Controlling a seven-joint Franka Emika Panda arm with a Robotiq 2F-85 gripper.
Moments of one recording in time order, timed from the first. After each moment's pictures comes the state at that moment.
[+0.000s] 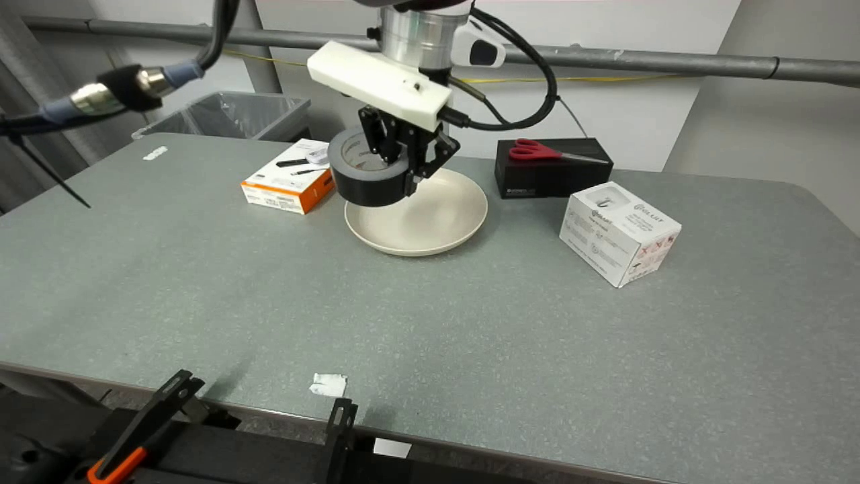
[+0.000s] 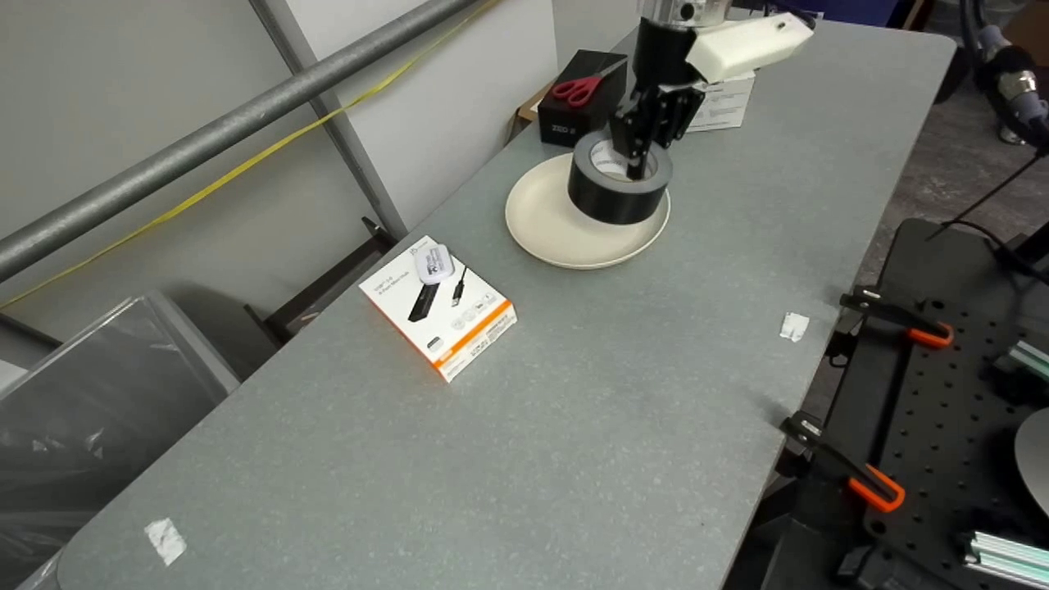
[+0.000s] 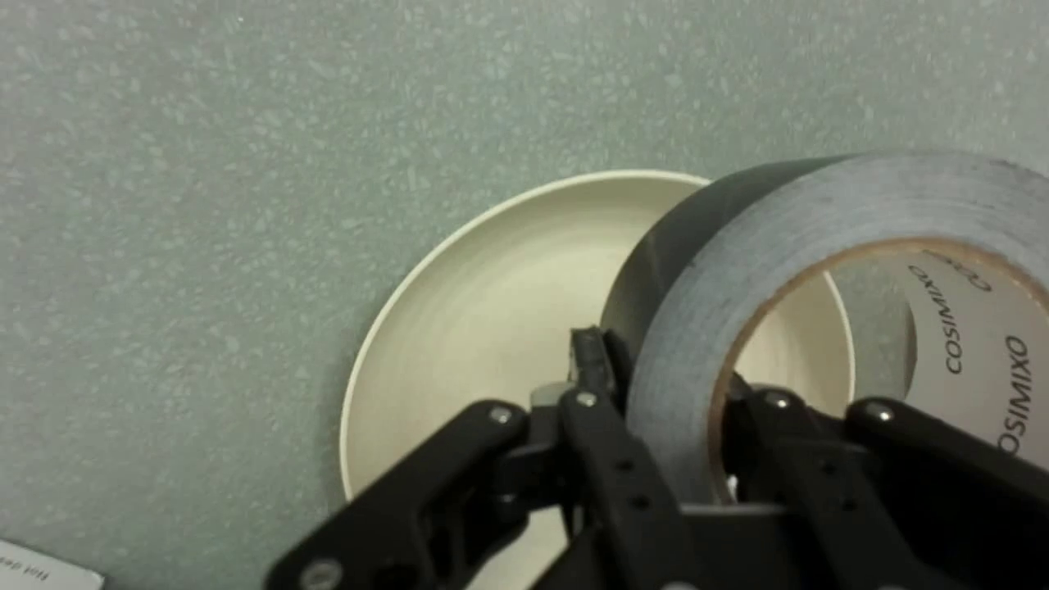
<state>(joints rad) -0.24 0.20 -0.02 -2.34 0.35 2.51 -0.23</state>
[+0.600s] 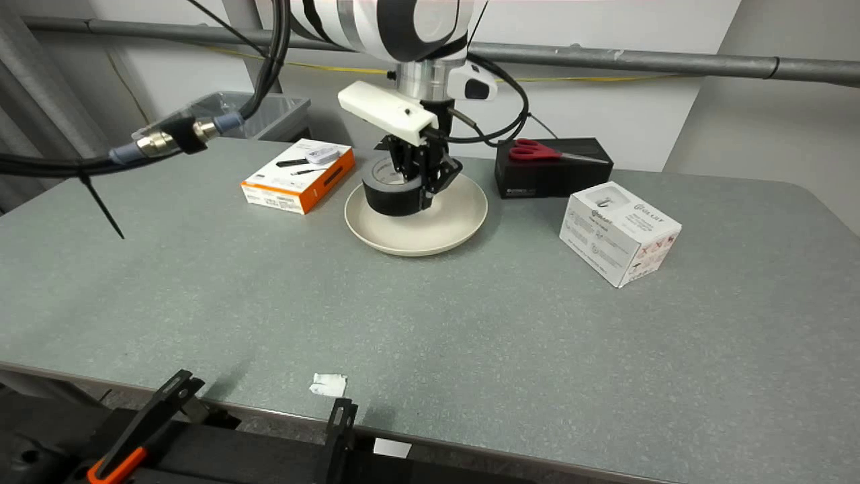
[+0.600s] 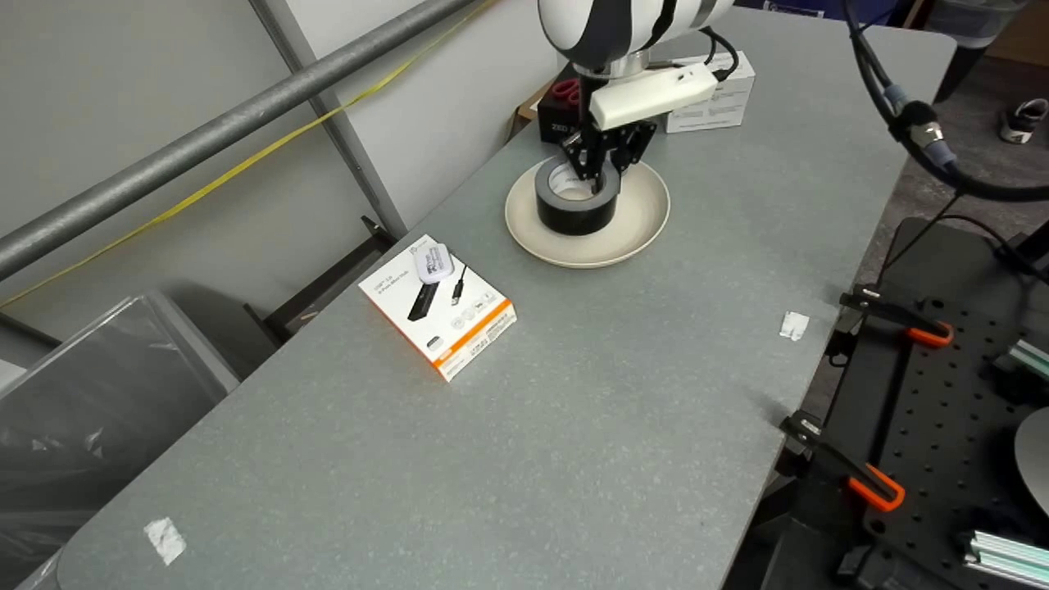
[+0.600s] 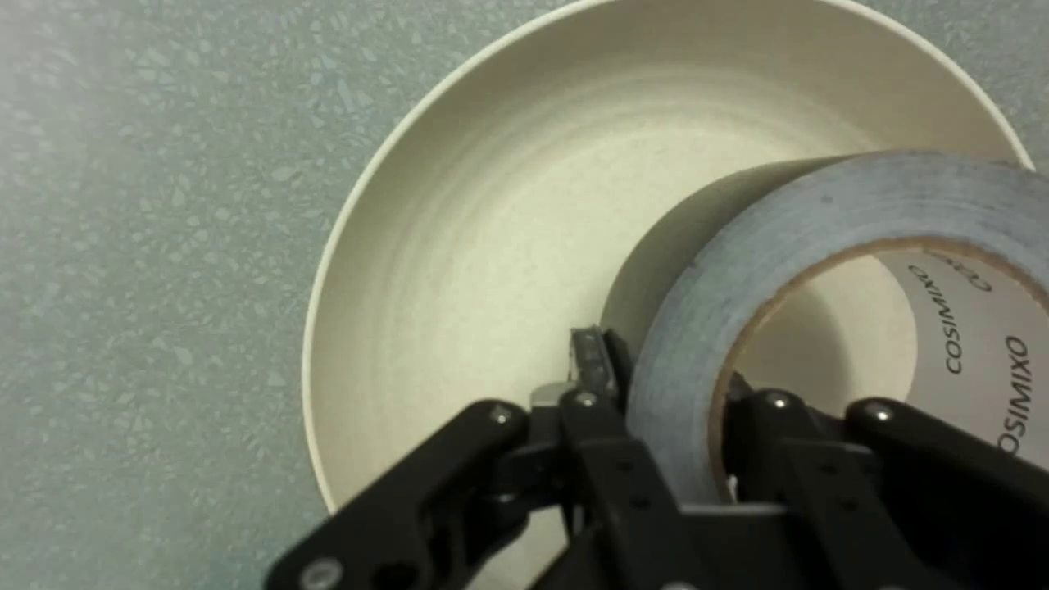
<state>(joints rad) -0.14 0.49 -0.08 -2.08 0.22 2.51 0.16</state>
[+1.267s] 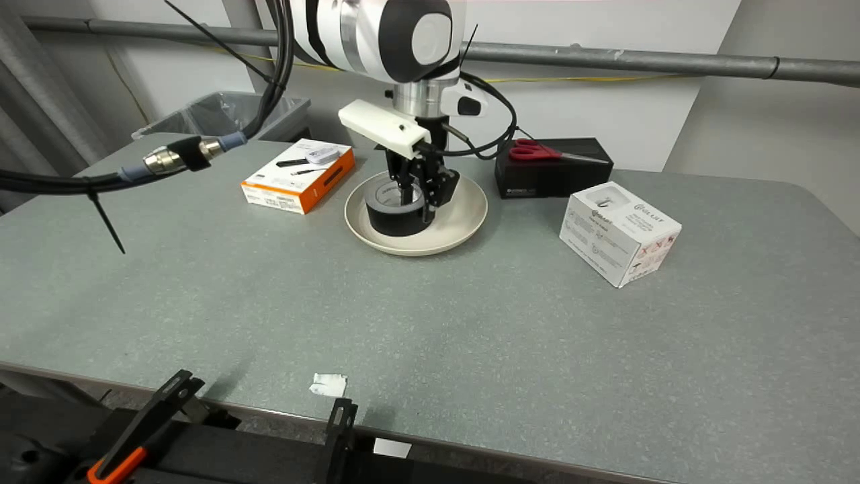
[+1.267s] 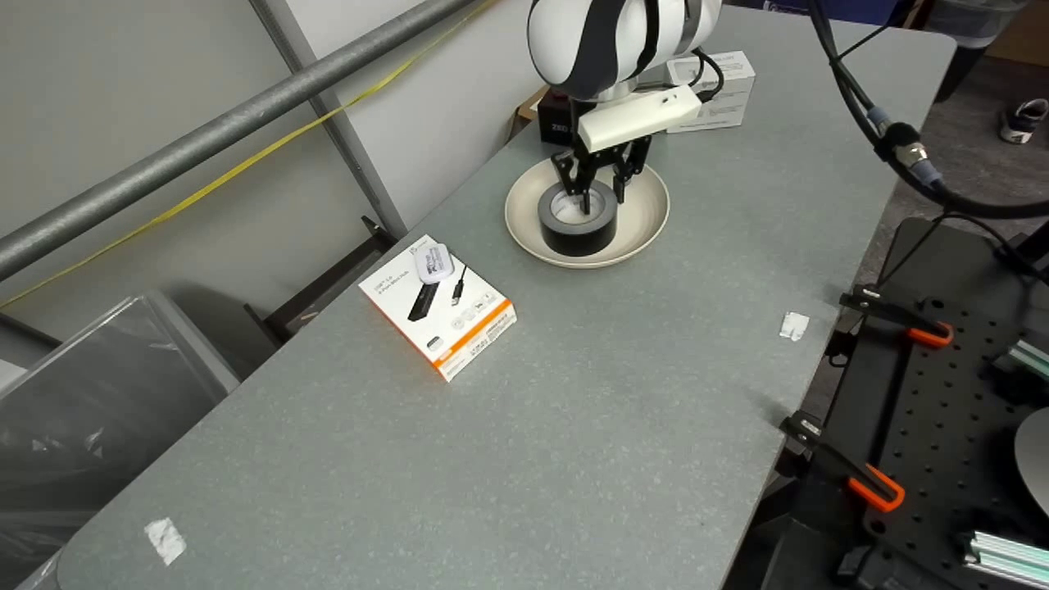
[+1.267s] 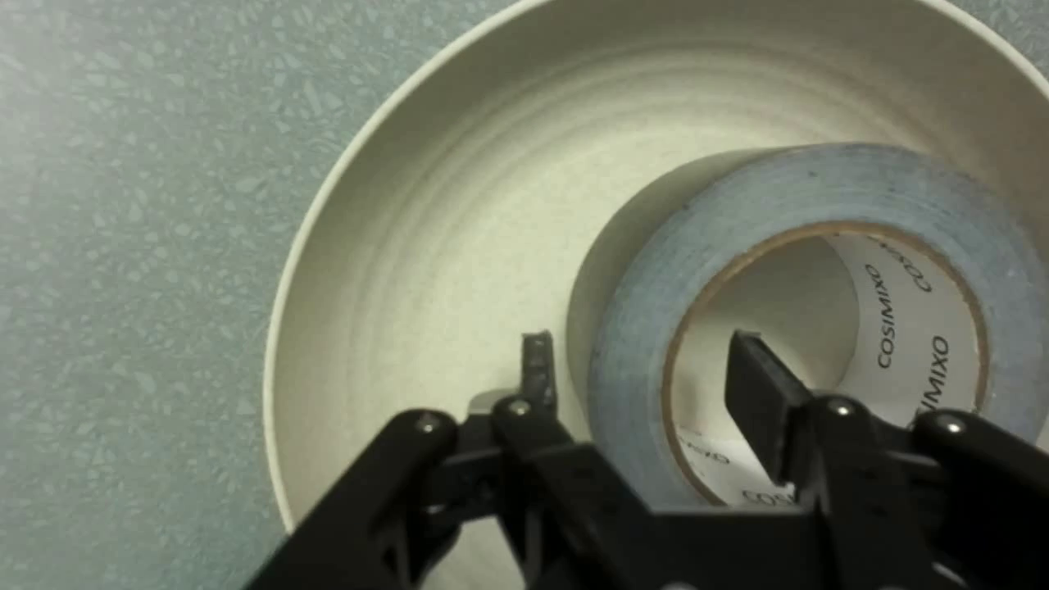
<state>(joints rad) -0.11 0.56 -0.09 -2.03 0.20 2.51 0.22</state>
